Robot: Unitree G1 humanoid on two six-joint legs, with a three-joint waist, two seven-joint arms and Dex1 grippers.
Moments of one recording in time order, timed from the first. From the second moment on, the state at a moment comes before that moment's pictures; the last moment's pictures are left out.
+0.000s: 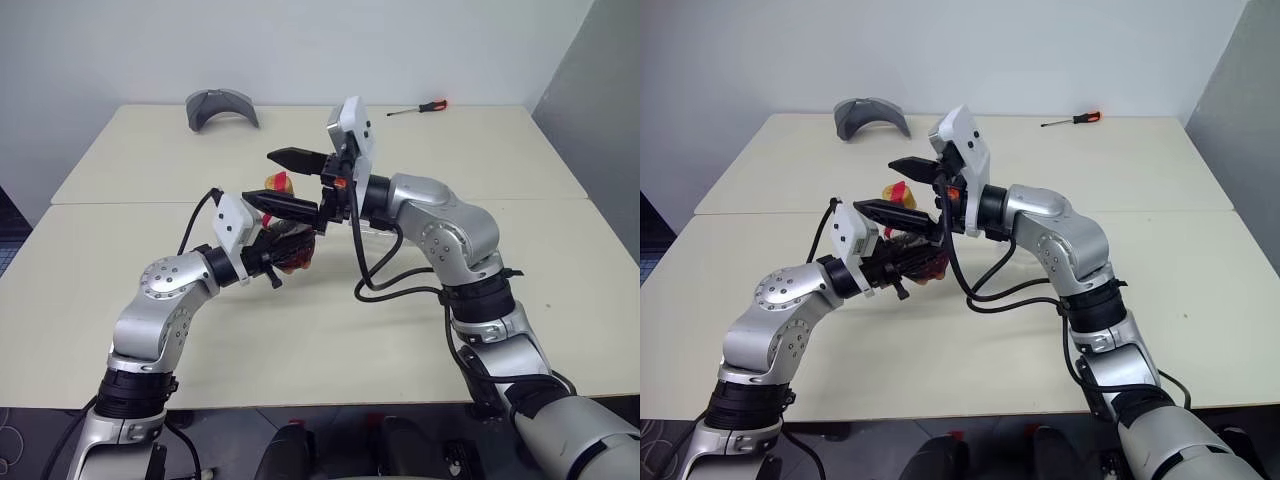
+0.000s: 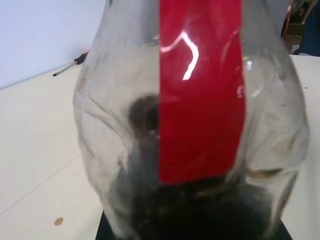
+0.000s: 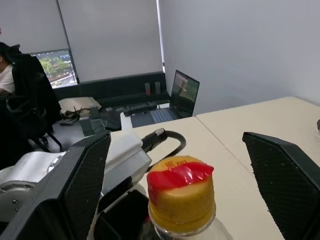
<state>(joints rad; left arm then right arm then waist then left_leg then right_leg) -0.37 0.55 0.03 -0.19 -0.43 0.36 -0.80 -0.96 -0.10 0.16 0.05 0.49 0.65 0.79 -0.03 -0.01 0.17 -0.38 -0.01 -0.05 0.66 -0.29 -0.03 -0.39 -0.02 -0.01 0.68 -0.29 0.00</state>
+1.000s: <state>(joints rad) -0.17 0.61 0.05 -0.49 -0.53 0.49 -0.80 -1.08 -0.14 0.21 0.30 0.53 0.53 1.31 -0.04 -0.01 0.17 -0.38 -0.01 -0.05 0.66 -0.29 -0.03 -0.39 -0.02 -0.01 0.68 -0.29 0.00</state>
